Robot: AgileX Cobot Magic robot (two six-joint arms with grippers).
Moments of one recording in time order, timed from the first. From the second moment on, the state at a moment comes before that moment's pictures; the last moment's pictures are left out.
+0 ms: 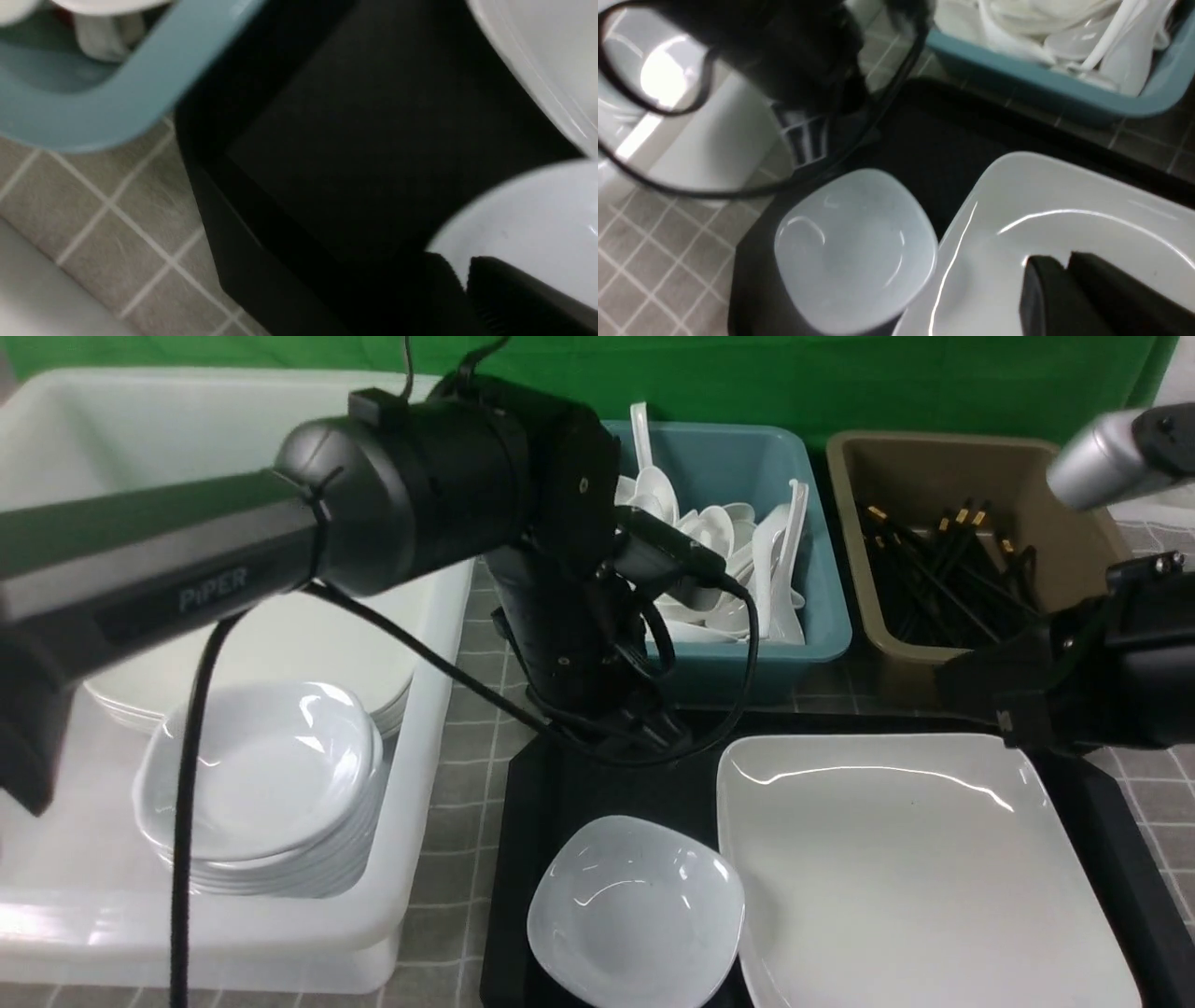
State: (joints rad) right arm 0.31 1.12 -0.96 0.48 0.63 -0.40; left arm -0.63 1.96 -1.60 -0.05 1.03 0.21
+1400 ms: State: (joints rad) right arm 0.31 1.12 -0.96 0.48 0.66 -0.44; left arm -0.62 2.06 -1.60 -0.21 1.21 0.28
